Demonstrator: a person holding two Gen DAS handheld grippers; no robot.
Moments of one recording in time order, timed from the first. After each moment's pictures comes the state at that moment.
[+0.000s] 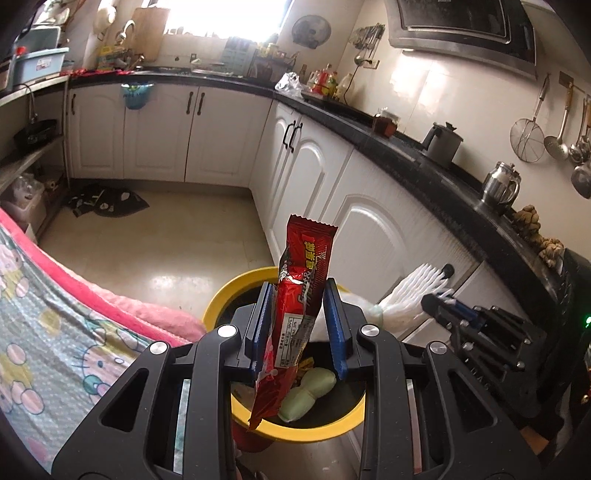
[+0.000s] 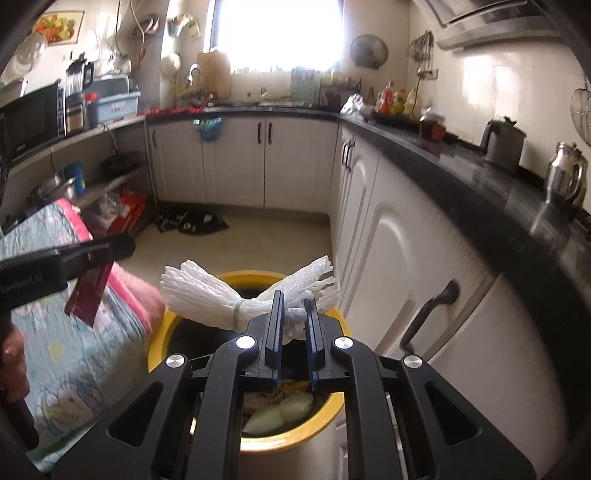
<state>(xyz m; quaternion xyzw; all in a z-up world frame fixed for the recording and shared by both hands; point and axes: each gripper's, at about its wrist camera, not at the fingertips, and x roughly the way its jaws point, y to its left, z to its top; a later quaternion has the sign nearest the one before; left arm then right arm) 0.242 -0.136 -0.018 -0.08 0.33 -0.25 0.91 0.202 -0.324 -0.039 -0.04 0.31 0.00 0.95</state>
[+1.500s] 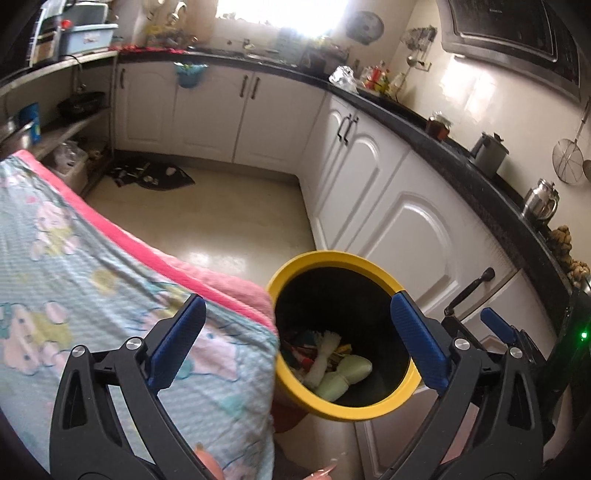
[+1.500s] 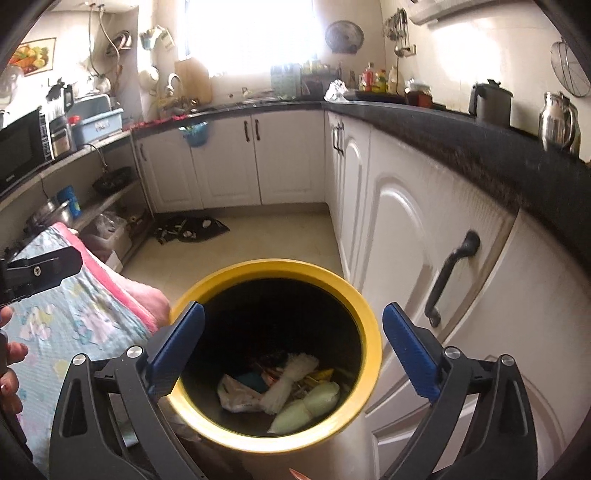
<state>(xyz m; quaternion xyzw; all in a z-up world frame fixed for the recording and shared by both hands) 0.230 -0.080 -0.021 -0.10 0.36 -0.15 0.91 0.198 -0.318 -0.055 0.03 0.30 -0.01 0.95</state>
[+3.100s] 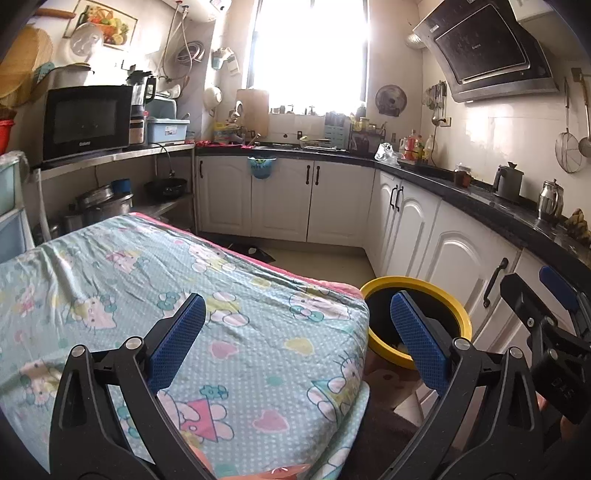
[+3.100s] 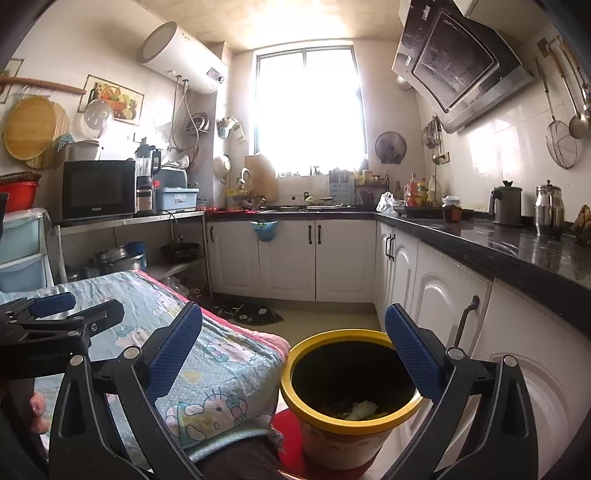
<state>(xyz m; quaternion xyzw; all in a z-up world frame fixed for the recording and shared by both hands) 0.032 -0.009 0.008 -0.03 0.20 -0.02 0.98 0.016 -0.222 -0.005 0.00 0.08 0.07 0.99</state>
